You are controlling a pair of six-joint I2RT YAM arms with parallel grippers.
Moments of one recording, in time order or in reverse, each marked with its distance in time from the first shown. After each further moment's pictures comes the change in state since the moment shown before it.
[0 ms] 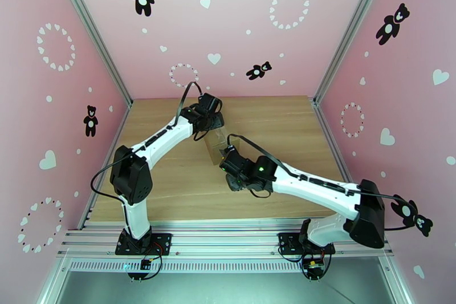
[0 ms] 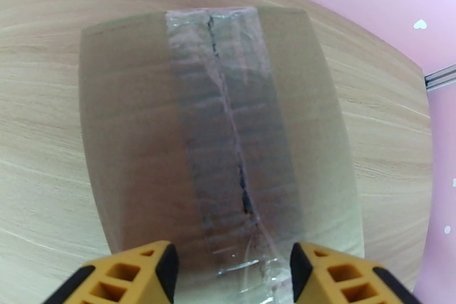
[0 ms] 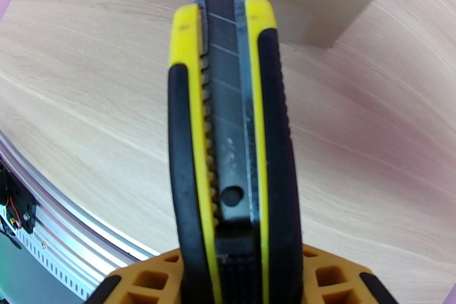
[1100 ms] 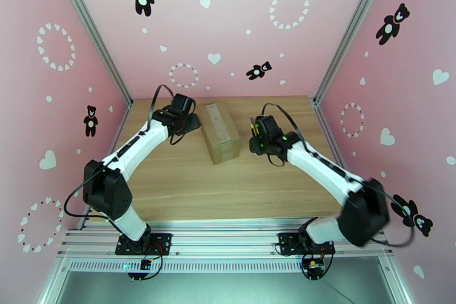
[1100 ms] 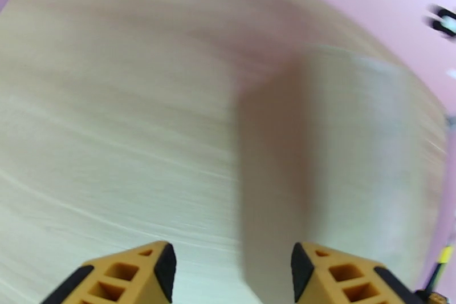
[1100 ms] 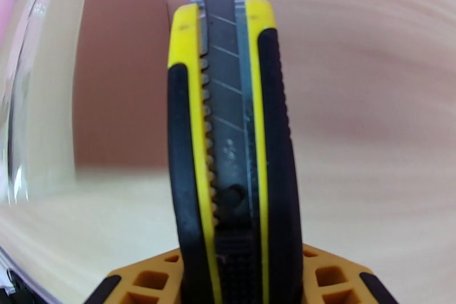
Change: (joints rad) left arm 0.222 -0.200 -0.230 -0.063 0.037 -0.012; right arm -0.579 0.153 0.047 0.319 -0.153 -0.228
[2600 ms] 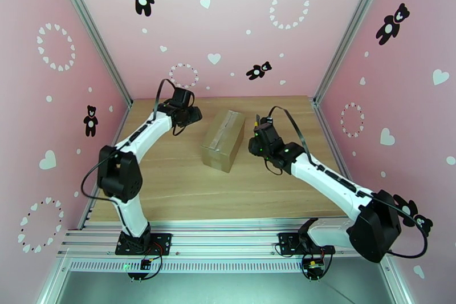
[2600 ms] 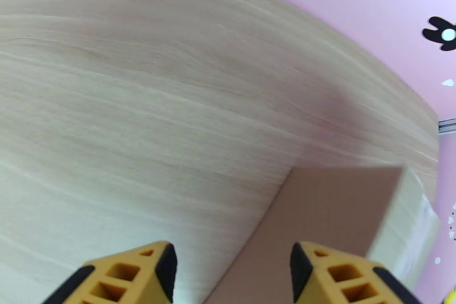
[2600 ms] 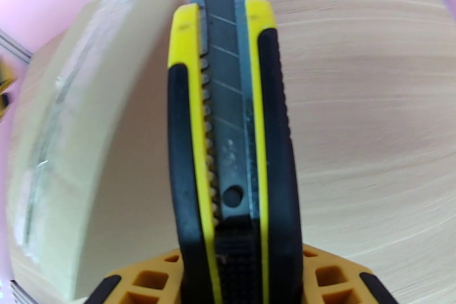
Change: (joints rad) left arm 0.025 0.075 0.084 0.096 0.088 0.079; right arm 0.043 -0.201 -0.167 0.076 0.148 0.181
